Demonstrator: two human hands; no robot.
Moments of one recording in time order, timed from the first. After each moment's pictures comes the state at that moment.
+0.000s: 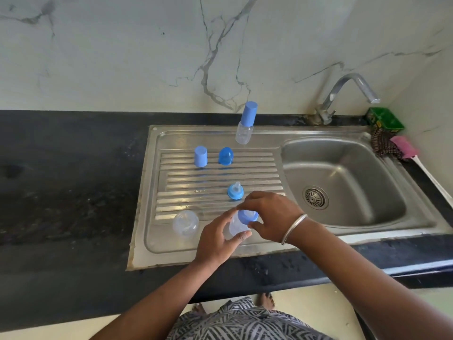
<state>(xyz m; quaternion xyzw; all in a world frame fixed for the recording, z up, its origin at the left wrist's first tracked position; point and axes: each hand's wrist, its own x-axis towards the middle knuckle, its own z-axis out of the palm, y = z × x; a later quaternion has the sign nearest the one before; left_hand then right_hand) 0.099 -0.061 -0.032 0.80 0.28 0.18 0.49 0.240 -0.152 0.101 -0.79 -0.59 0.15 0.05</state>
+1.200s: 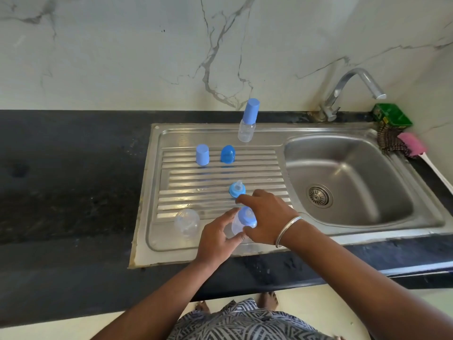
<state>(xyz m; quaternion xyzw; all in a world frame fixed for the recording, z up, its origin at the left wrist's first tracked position) 0.100 -0.060 -0.041 0.81 0.27 0.17 0.50 0.230 -0.145 0.094 -0.83 -0.53 0.18 0.05</state>
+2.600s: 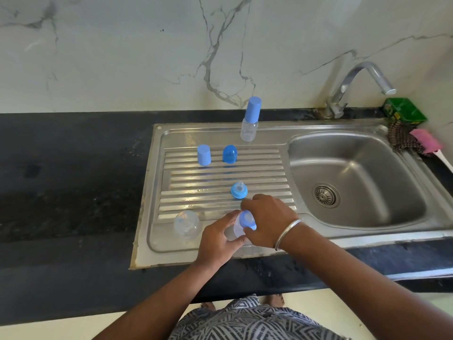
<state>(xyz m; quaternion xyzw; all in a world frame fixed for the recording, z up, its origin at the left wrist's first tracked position) 0.102 -0.063 -0.042 0.80 0.27 0.19 0.50 0.234 -0.143 0.089 -0.83 -0.54 0.16 0.04</state>
